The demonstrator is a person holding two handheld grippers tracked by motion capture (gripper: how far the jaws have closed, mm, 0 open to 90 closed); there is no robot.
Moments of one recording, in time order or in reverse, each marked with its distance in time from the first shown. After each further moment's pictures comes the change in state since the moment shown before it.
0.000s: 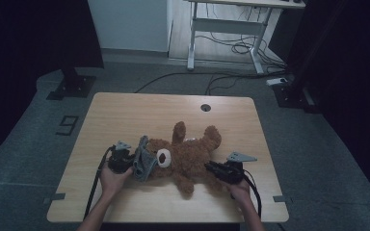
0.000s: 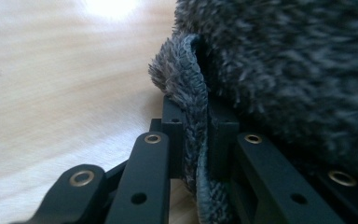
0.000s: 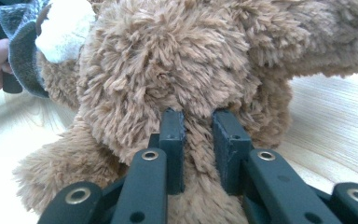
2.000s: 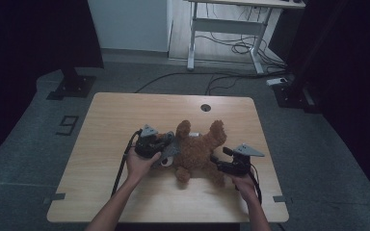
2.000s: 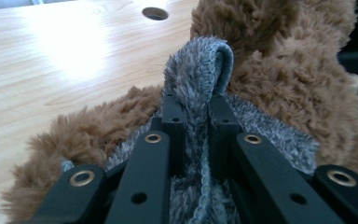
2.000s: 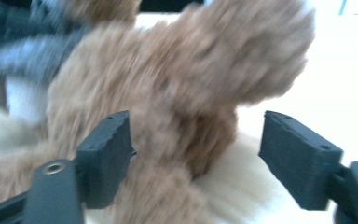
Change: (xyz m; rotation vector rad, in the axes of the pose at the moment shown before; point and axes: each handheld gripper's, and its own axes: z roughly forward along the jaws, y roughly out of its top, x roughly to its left) left arm -0.075 0.067 0.009 -0.180 -0.123 0.136; right arm -0.011 0.028 -0.015 -0.094 -0.224 -0.013
